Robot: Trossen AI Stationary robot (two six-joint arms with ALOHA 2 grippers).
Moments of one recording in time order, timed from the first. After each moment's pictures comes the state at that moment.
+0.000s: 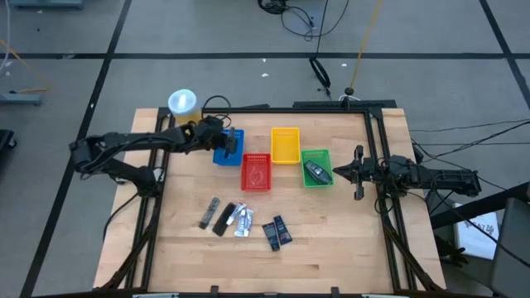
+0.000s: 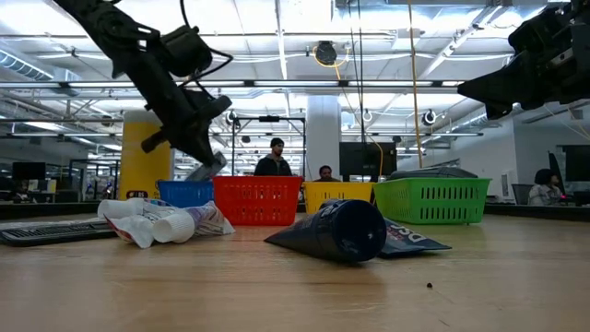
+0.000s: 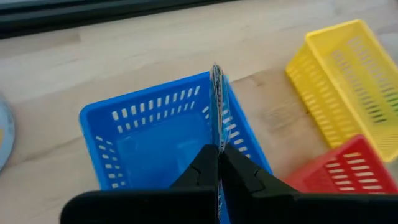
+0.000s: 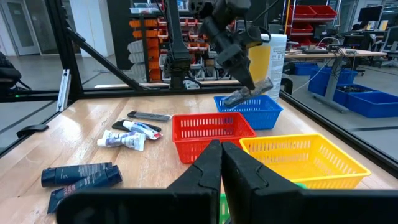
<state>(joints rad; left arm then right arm) 0.46 1.33 0.71 -0.19 -0.17 -0.65 -0.02 0.00 0.06 -0.10 0.08 0.03</state>
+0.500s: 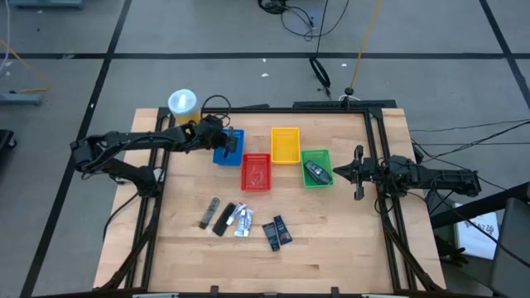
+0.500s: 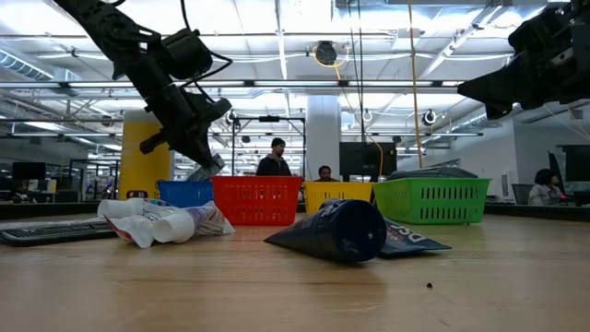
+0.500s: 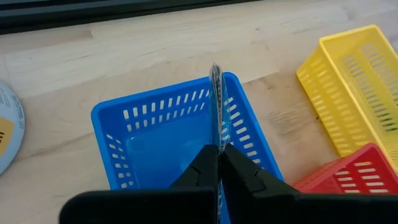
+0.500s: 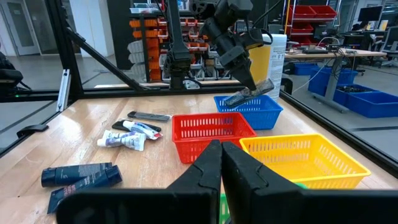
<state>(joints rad) 0.47 1.34 0.71 -0.19 -0.18 -0.68 -0.02 0.00 0.06 -0.10 0.08 0.03</state>
